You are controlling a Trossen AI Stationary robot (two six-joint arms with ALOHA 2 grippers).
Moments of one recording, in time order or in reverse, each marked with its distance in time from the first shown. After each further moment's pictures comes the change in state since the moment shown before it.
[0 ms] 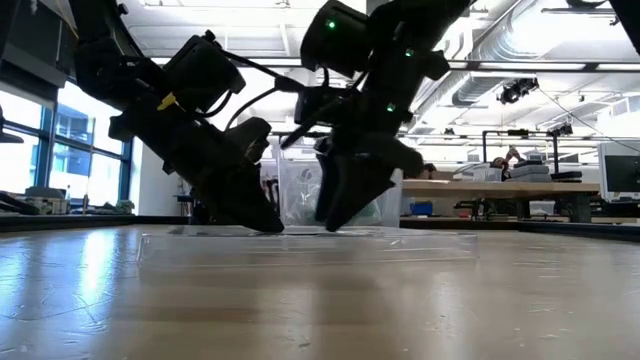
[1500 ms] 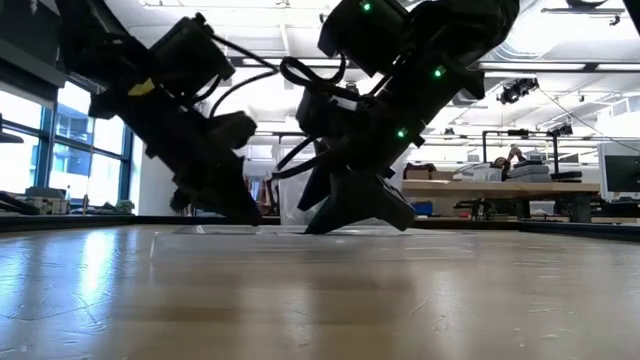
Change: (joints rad) left arm -0.050 -0.115 0.002 -0.177 -0.161 0.016; right arm 0.126 0.008 -0.175 0.400 0.361 -0.143
